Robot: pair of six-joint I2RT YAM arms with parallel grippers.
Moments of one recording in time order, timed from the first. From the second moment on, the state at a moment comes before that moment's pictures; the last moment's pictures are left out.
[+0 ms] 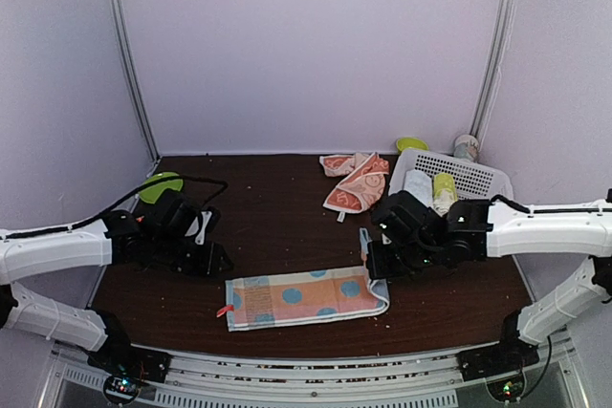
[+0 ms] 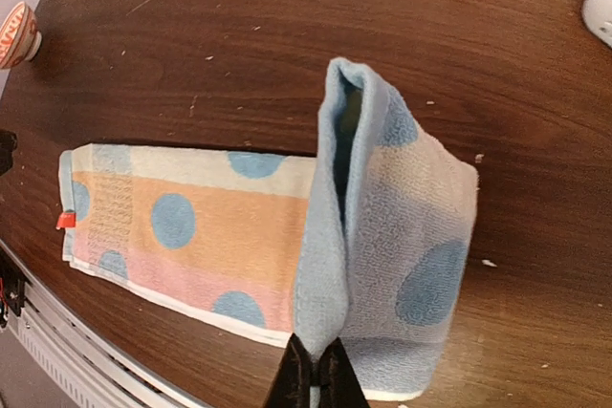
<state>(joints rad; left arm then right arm) -0.76 1.14 0.69 -0.47 0.07 -0.58 1.07 1.36 0.98 -0.59 0.24 0.82</state>
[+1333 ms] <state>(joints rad) -0.76 0.81 0.51 -0.56 0.02 -0.67 1.27 1.94 1.48 -0.45 0.14 0.87</state>
